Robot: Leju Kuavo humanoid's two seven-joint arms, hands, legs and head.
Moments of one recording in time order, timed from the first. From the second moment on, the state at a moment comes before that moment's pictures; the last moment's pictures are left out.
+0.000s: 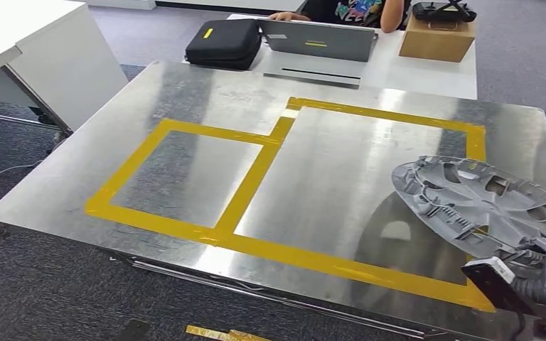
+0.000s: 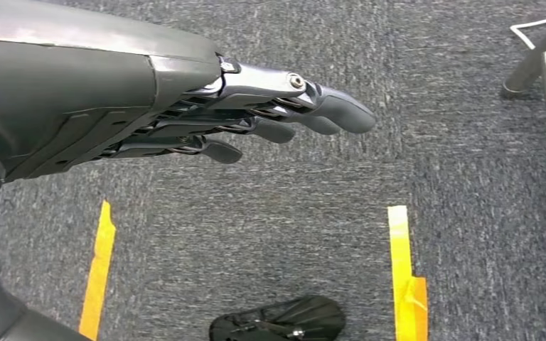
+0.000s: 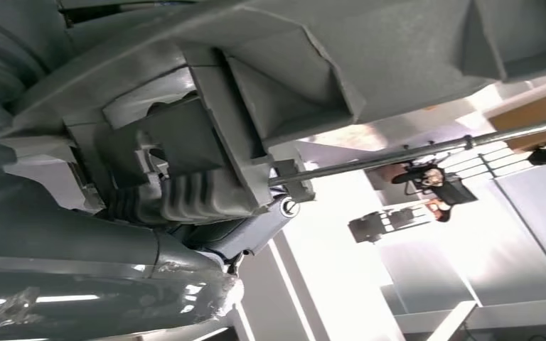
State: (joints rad) left arm -0.11 -0.11 0.91 -0.22 -1.10 0.02 -0.44; right arm 0.33 -0.01 -0.44 -1.86 0.98 -0.23 -0.22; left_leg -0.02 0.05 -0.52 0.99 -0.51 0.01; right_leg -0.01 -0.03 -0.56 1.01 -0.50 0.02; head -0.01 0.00
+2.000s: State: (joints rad) left arm -0.17 -0.13 0.80 -0.22 -1.15 0.04 -0.30; right arm -0.24 -0.25 0.45 -1.32 1.26 -0.20 -0.03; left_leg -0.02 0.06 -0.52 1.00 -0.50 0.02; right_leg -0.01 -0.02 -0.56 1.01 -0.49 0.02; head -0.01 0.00
